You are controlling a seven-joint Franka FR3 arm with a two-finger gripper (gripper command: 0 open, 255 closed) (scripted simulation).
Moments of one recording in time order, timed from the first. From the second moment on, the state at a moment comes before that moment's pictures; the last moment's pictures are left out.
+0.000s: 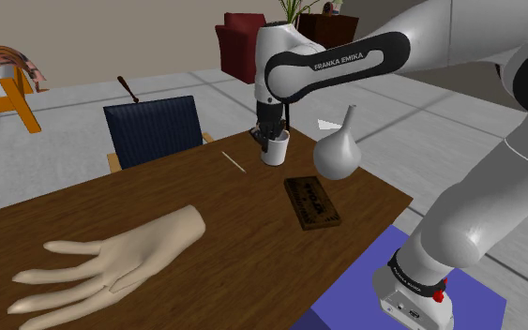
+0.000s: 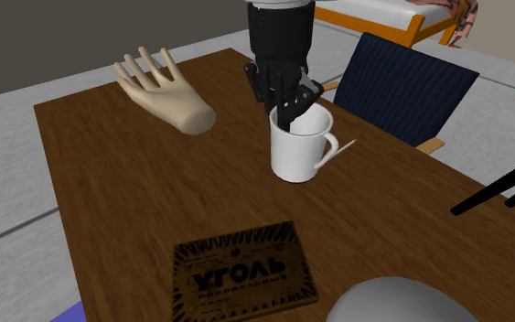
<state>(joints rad) 0.03 -0.12 0.25 -2.11 -0.04 1.99 0.31</state>
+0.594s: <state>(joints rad) 0.04 -0.47 0.19 -2.40 0.02 1.93 0.22</state>
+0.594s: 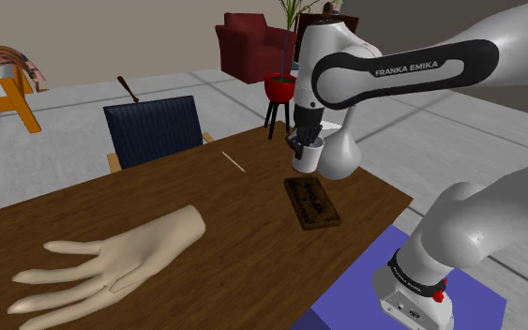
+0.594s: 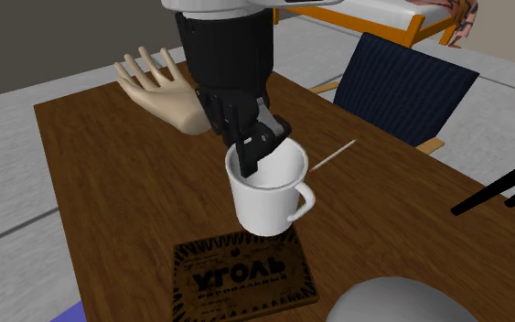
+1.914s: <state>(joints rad) 0.05 -0.62 0.18 -2.70 0.04 2.09 0.19</state>
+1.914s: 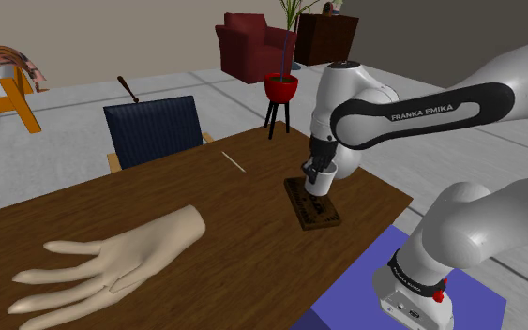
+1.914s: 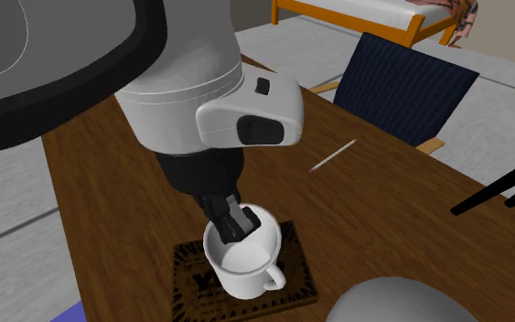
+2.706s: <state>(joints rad) 0.05 -0.60 0.18 -2.72 0.04 2.13 0.20</state>
